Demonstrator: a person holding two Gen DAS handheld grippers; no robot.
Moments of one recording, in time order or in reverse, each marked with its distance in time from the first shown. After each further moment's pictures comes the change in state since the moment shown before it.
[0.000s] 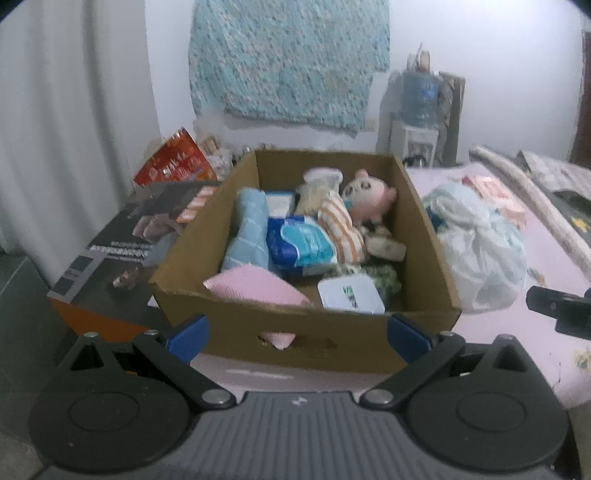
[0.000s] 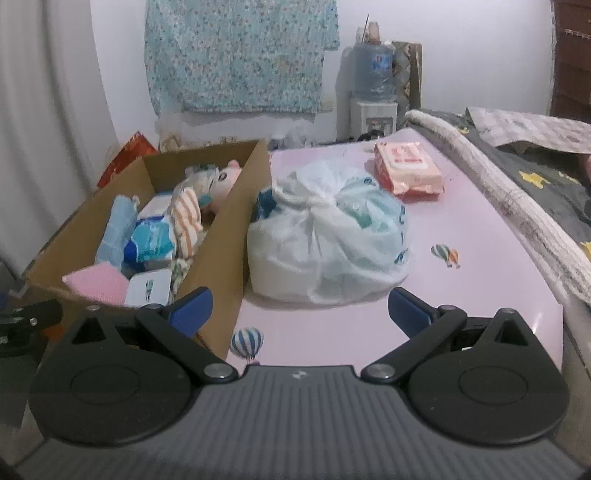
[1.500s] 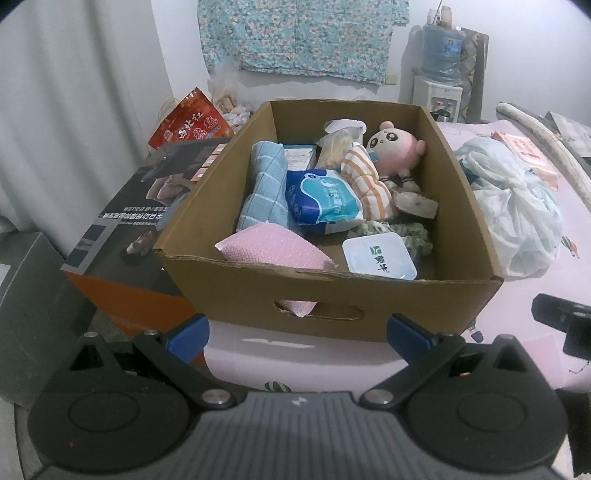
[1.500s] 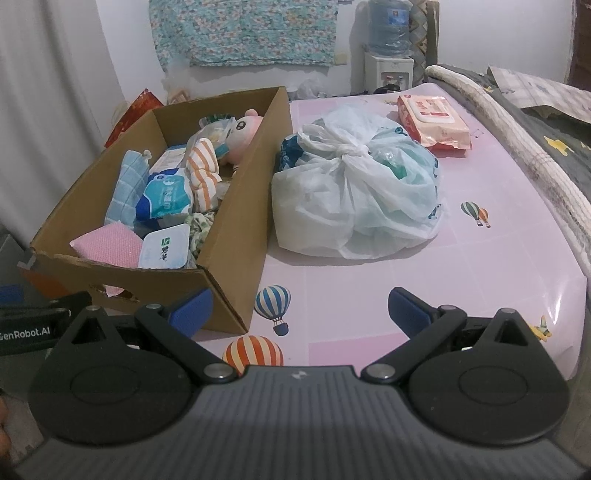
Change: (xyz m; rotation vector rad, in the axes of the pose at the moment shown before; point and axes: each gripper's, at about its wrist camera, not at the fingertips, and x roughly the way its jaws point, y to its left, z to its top) left arm 0.026 0.000 0.002 0.009 0.143 0.079; right arm 0.028 0.019 -0.004 -0.004 0.156 0.045
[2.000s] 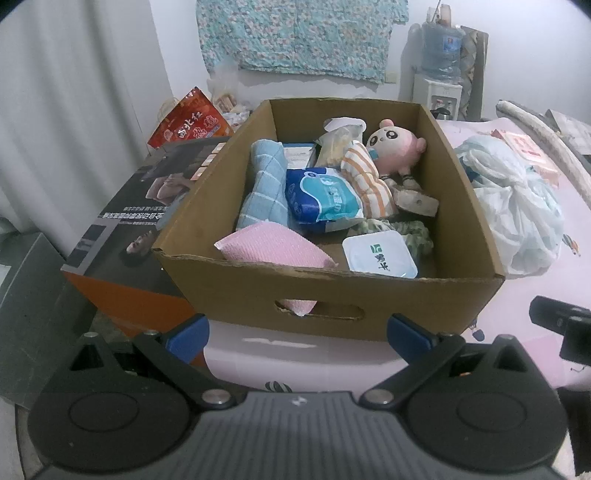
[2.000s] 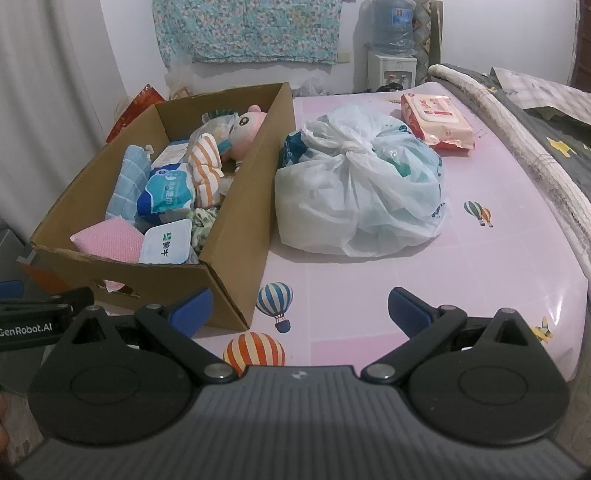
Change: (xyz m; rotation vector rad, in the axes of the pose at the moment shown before) left arm 0.002 0.000 -0.001 0.005 0.004 -0.001; right arm 0.001 0.002 -0.001 -0.011 0.008 0.002
